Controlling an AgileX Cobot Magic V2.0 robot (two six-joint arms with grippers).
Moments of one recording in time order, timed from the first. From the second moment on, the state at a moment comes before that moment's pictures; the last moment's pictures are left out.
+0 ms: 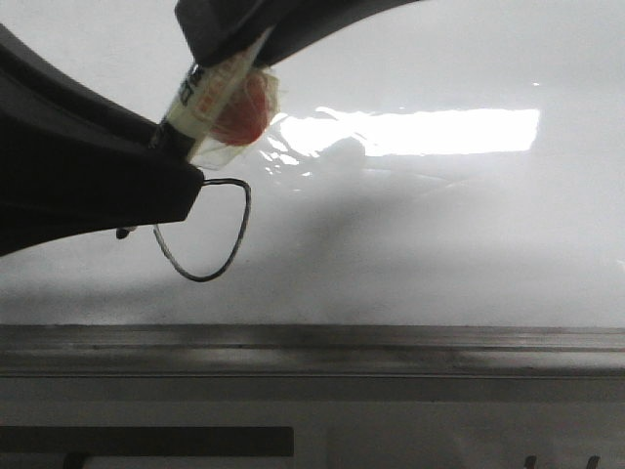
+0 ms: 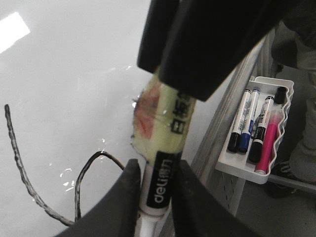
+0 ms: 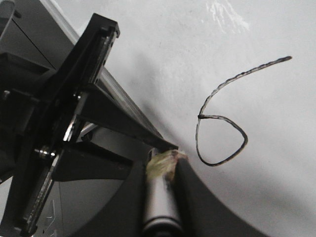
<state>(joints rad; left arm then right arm) -0.93 0.97 -0.38 0.18 -0.16 0.14 0.94 1.16 -0.92 0.16 0.42 -0.01</state>
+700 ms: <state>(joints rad) -0.92 0.96 -0.38 -0.06 -0.13 0.14 0.95 1.16 -0.92 0.15 0.42 -0.01</state>
